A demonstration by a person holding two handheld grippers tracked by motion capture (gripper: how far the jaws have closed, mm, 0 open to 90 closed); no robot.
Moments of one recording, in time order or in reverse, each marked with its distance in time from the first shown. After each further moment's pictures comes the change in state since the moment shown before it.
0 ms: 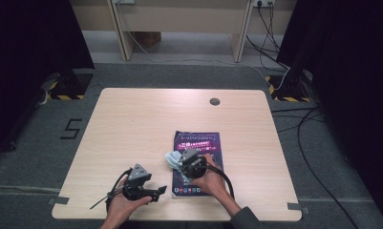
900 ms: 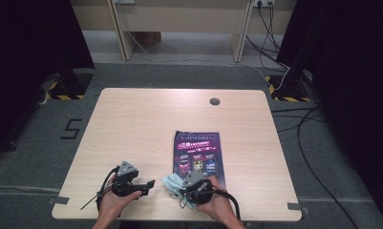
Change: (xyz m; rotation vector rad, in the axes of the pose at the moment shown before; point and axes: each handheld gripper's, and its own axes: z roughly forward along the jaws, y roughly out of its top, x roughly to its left) left arm 0.020 -0.006 -0.004 -0.001 0.085 -0.057; right arm 0.051 -0.038 -0.036 -0.048 0.106 -0.008
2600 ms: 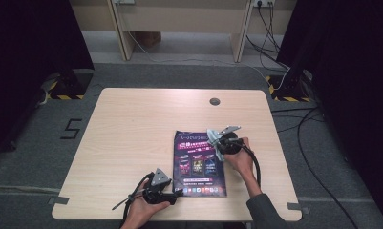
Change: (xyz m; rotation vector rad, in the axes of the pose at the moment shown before) left arm -0.071 0.003 0.044 0.031 -0.140 0.166; right arm -0.174 -0.017 -0.007 0.088 -0.322 0.336
